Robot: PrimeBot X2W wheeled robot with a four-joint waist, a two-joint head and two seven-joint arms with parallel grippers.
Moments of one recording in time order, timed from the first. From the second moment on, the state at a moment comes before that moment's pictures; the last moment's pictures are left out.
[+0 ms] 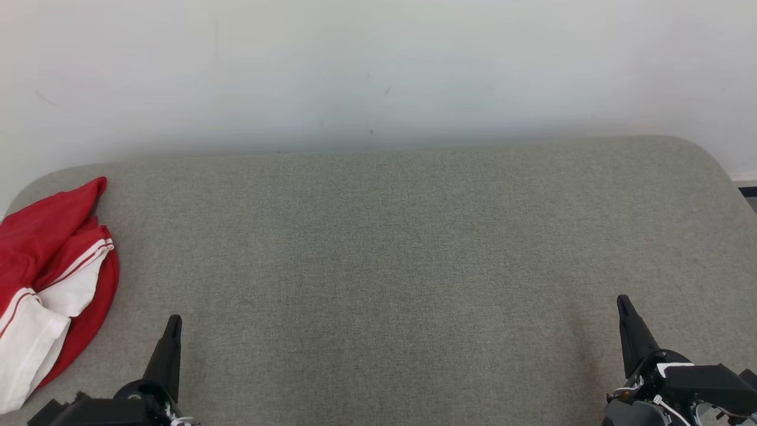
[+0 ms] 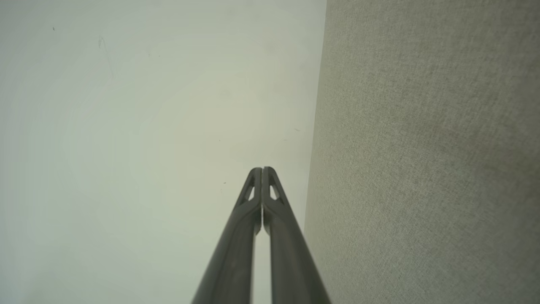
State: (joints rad) left arm -0.11 0.05 0.11 0.25 -1.61 -0.13 0.11; right arm -0.11 -0.05 -0.11 0.25 1.61 0.13 0.11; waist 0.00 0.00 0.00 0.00
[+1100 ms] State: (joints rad) left arm -0.07 0.04 0.10 0.26 -1.57 -0.13 0.06; right arm -0.07 -0.04 -0.09 0.27 1.55 0.12 0.06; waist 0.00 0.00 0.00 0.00
